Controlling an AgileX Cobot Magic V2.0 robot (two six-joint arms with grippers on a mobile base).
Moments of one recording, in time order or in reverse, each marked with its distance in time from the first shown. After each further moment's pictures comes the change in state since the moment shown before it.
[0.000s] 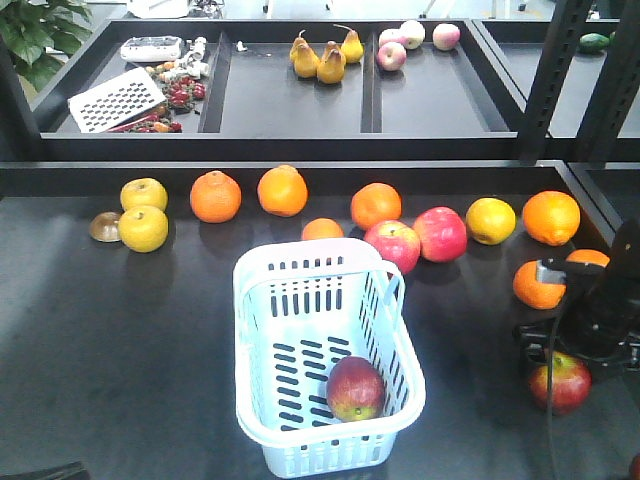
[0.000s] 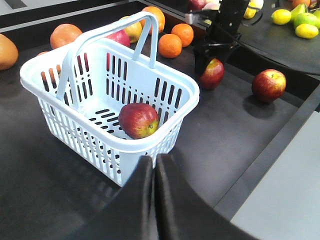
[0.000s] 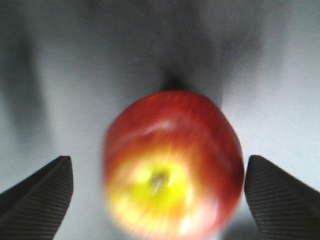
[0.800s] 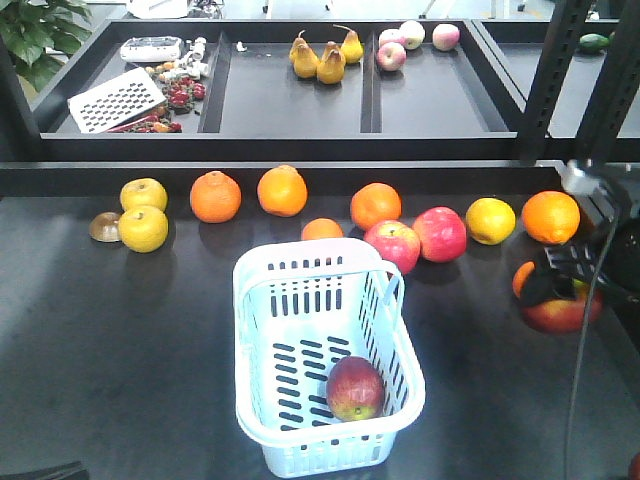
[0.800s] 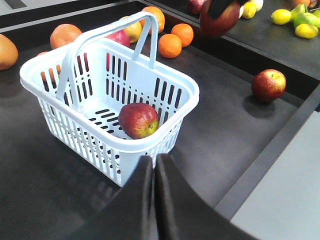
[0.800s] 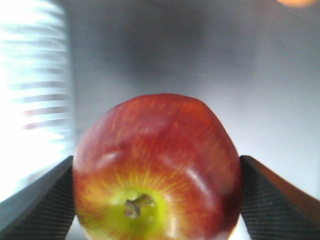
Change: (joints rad) left arm 0.000 0.000 0.000 0.000 0.000 0.000; right arm 0.043 -0.509 0.020 0.256 0.252 -0.210
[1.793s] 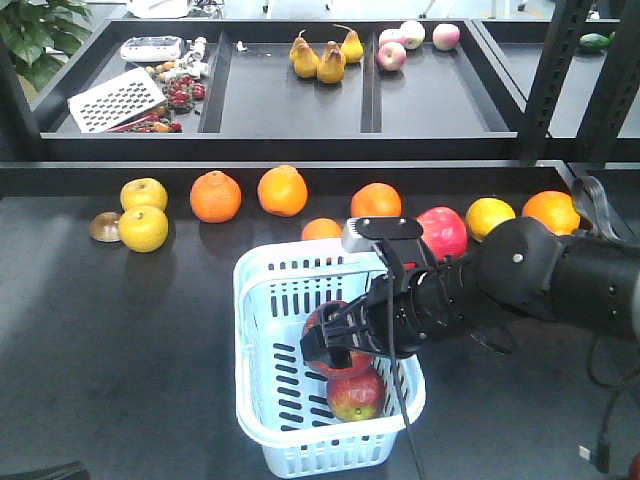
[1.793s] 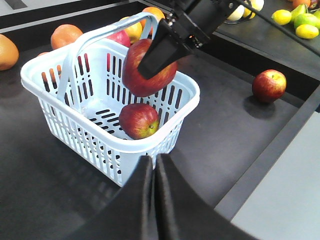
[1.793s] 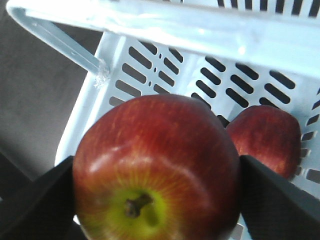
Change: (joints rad) left arm 0.000 0.000 0.000 0.000 -0.002 0.000; right arm 0.595 0.086 0.158 0.346 -0.465 -0.051
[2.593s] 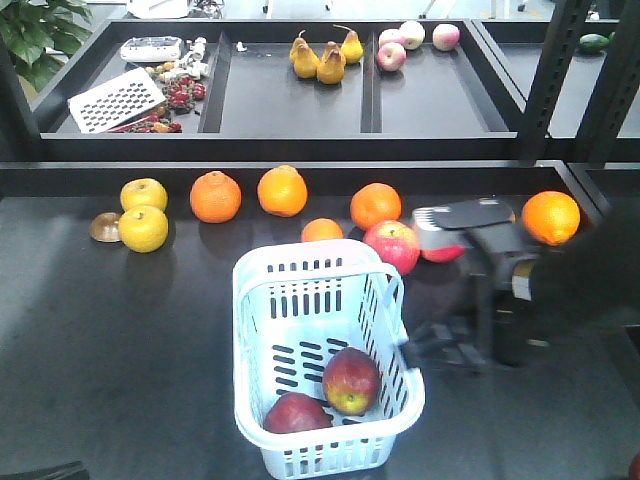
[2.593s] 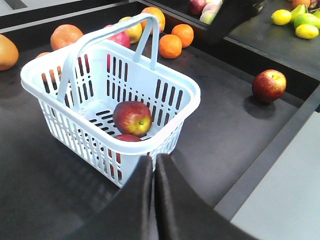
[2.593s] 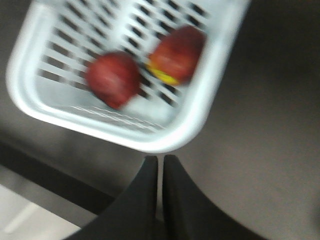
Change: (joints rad) left arm 0.000 0.000 0.000 0.000 0.000 0.000; right arm 0.000 -0.337 -0.009 -0.625 0.395 0.550
